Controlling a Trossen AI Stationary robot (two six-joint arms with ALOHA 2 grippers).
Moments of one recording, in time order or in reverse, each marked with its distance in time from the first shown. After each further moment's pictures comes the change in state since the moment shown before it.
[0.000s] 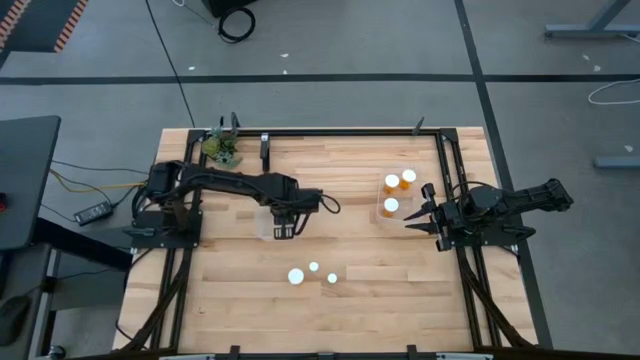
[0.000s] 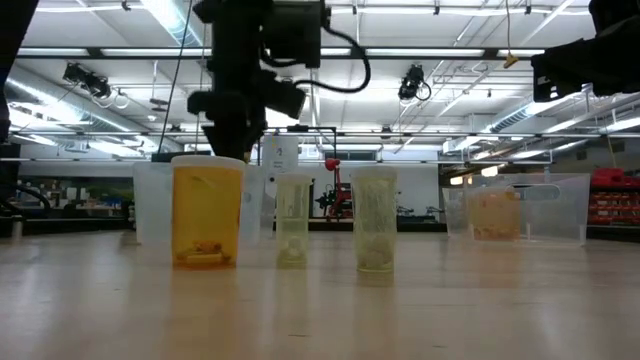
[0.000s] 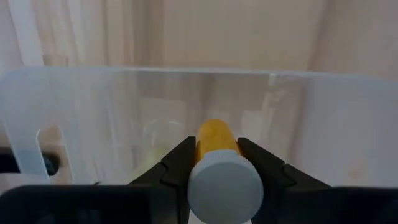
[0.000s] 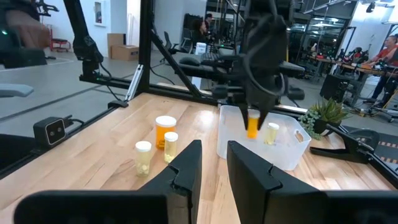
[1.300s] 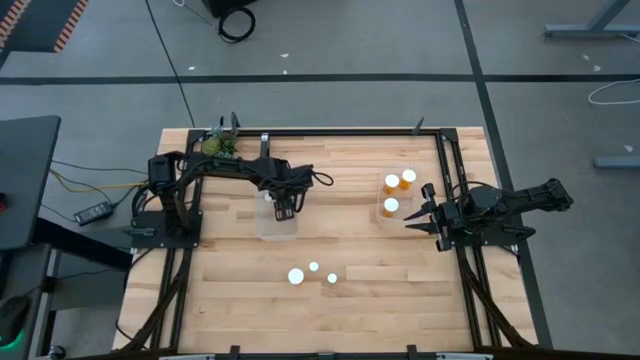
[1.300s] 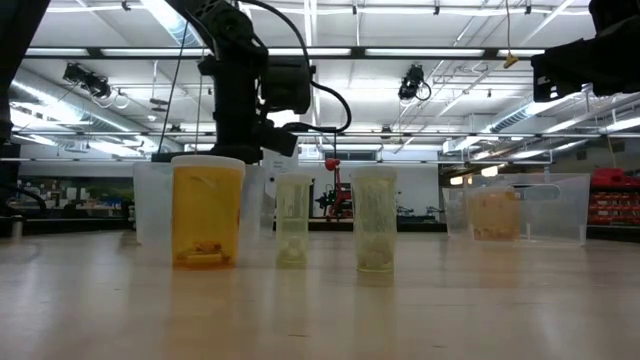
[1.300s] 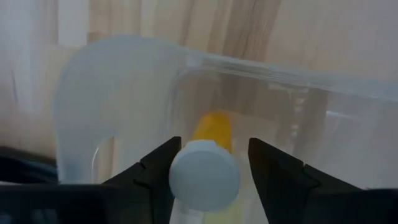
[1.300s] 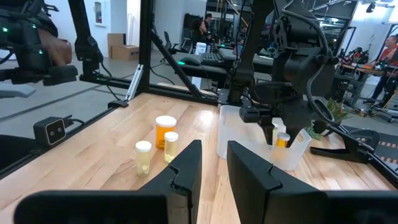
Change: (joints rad) left arm 0.202 0.000 -0.168 0.241 0.000 0.072; right arm 0.000 0.000 0.000 0.000 0.000 0.000
